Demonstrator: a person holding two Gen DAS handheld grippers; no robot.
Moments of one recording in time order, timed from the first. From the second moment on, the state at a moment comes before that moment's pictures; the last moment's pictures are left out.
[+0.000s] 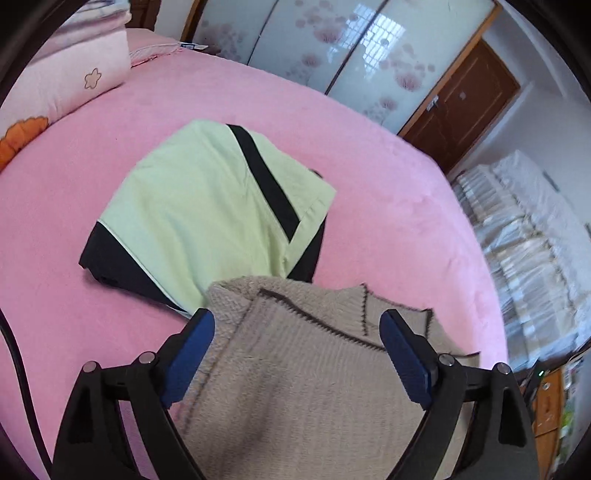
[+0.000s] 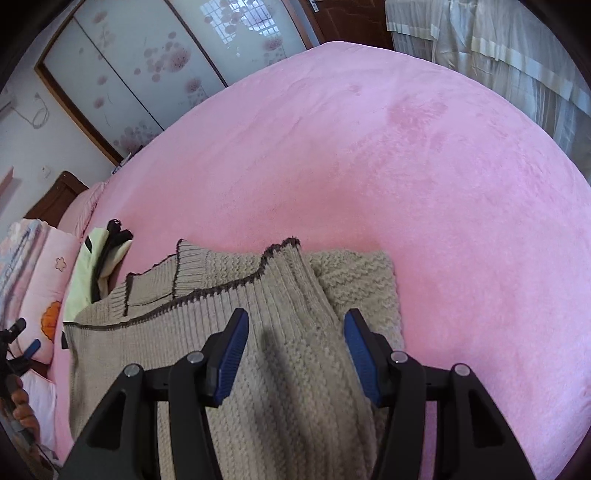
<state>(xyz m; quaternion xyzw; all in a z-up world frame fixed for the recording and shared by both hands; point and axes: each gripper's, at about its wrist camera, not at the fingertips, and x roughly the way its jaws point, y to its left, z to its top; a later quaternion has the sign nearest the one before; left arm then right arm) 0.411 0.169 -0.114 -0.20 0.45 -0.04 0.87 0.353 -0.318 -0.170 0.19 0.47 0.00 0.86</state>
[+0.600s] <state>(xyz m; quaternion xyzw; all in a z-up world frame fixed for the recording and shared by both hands) 0.434 0.135 -0.196 0.00 0.50 0.01 0.87 0.355 -0.297 -0.186 0.10 0.46 -0.02 0.88</state>
